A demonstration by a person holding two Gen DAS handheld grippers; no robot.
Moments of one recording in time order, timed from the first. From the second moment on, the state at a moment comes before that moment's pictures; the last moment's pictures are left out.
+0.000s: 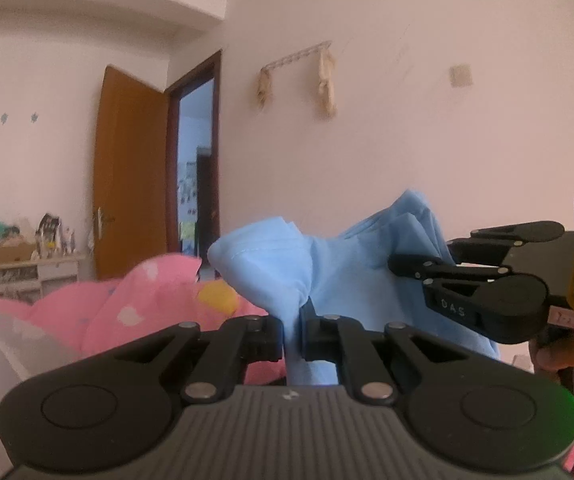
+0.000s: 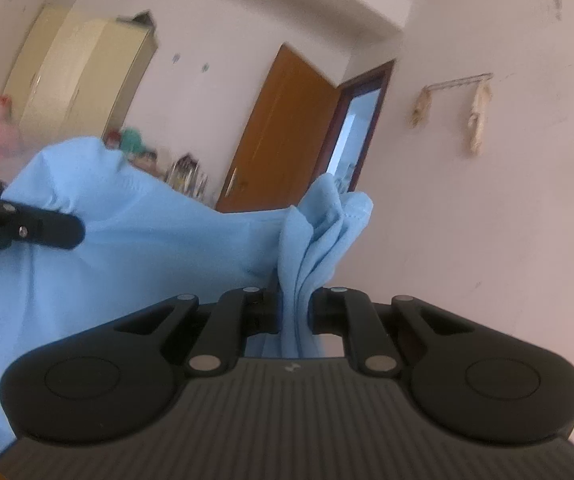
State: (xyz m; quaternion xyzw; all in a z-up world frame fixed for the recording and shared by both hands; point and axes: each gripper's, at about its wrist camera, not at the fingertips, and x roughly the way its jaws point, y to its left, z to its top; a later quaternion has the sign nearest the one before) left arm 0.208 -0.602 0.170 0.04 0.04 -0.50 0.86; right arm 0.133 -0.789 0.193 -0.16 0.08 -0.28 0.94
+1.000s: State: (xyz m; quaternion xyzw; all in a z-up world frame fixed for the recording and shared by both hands) left arm 0.318 -0.586 0.102 -0.05 0.14 -0.44 0.89; right arm 0.167 -0.872 0.152 0.13 0.08 -0.26 0.95
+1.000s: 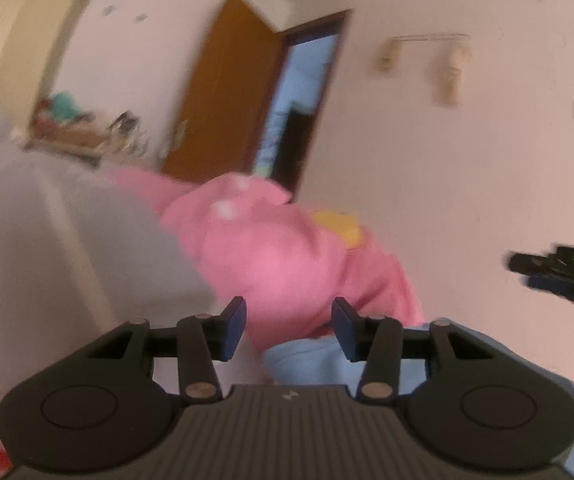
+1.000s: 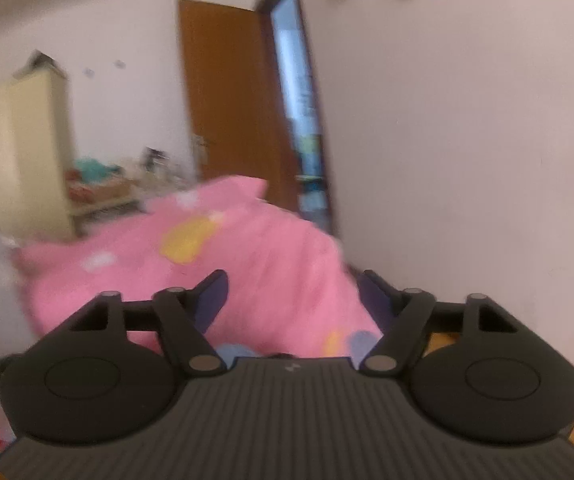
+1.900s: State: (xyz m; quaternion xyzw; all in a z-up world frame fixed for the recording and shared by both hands) left arm 0.349 -0.636 0.081 -0.01 0.20 -0.39 0.90; right arm -0.007 -0.815 0.085 0.17 0.17 -0.27 0.93
